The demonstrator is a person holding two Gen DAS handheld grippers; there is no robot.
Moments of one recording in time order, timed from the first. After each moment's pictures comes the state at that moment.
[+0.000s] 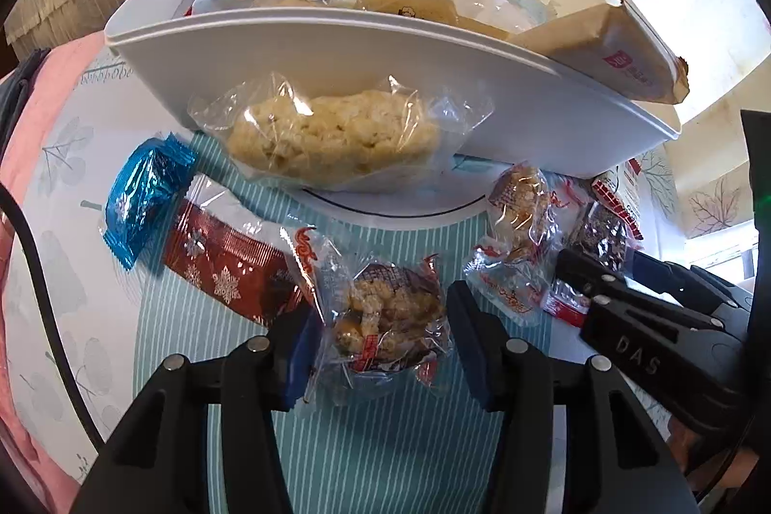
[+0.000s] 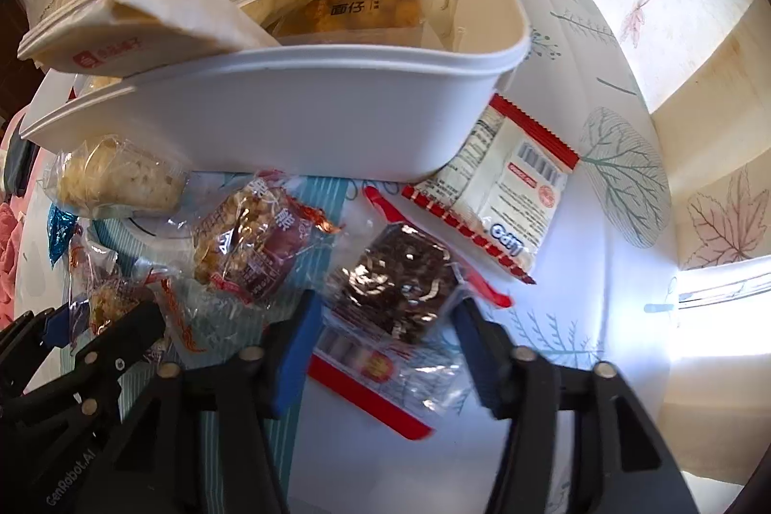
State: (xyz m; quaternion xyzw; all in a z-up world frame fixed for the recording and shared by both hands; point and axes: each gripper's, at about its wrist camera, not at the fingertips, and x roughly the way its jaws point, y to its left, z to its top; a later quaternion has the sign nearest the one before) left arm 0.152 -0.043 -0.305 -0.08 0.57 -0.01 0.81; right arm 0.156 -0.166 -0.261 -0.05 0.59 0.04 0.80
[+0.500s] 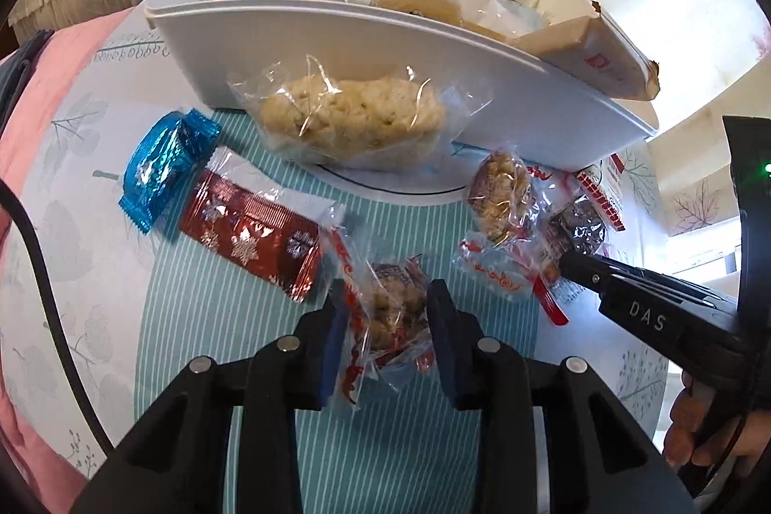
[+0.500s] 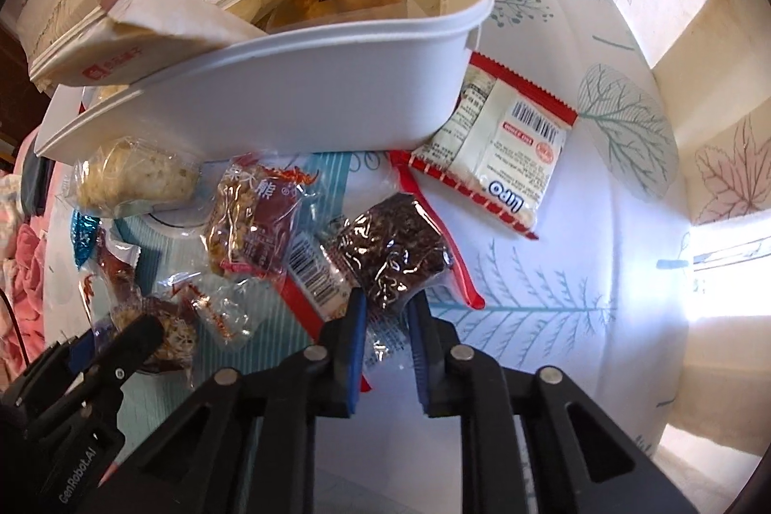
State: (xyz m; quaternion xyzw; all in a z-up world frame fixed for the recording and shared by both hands) left arm 0.124 -0.025 -0.304 -0.11 0.57 -0.01 0.82; right arm 0.149 -0.187 -0.258 0.01 0.62 0.05 0.78
